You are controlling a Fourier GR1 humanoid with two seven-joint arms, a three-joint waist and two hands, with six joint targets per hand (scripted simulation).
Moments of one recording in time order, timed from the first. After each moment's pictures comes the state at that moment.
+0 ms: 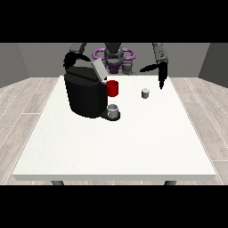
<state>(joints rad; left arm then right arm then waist) -0.25 0.32 0.13 -1.20 -0.09 -0.14 -0.07 -0.07 -0.01 -0.01 -1.56 -0.01 -0.10 -0.10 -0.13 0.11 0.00</state>
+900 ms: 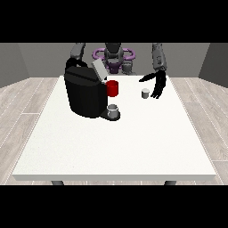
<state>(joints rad) -0.41 0.32 0.07 -0.89 -0.30 -0.09 -0.10 -0.17 -0.02 -0.03 -1.40 0.03 -0.16 -0.05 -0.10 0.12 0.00</state>
